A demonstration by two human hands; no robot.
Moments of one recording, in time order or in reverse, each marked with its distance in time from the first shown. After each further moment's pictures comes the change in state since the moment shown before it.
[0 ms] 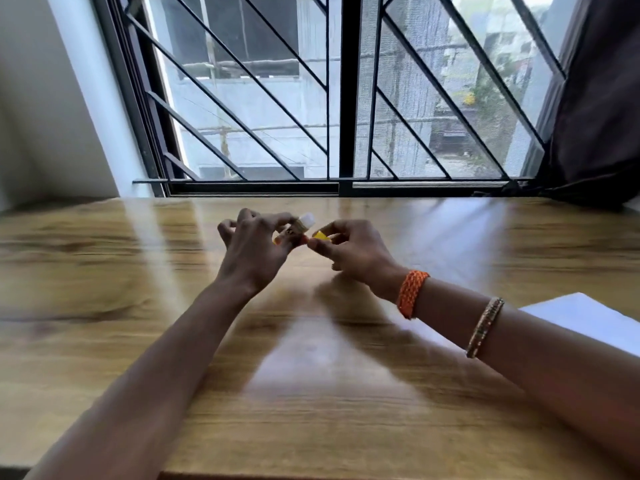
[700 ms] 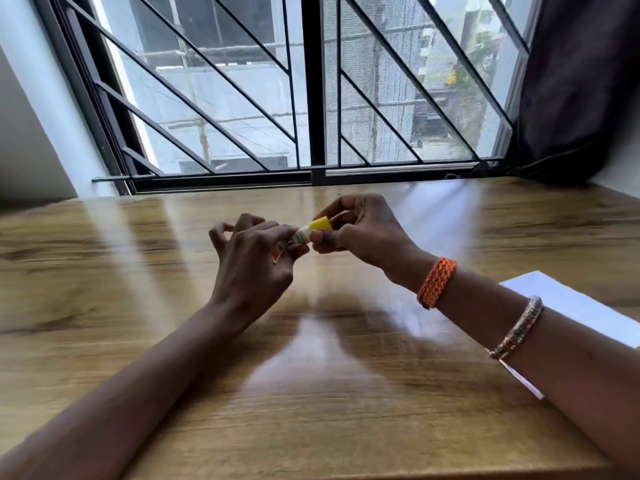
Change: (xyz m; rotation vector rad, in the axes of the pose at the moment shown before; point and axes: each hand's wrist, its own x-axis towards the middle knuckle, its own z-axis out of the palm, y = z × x) left_hand -0.026 0.052 0.015 0.028 0.045 0.157; right_hand -0.021 -0.002 -0.064 0.158 -0.042 -0.012
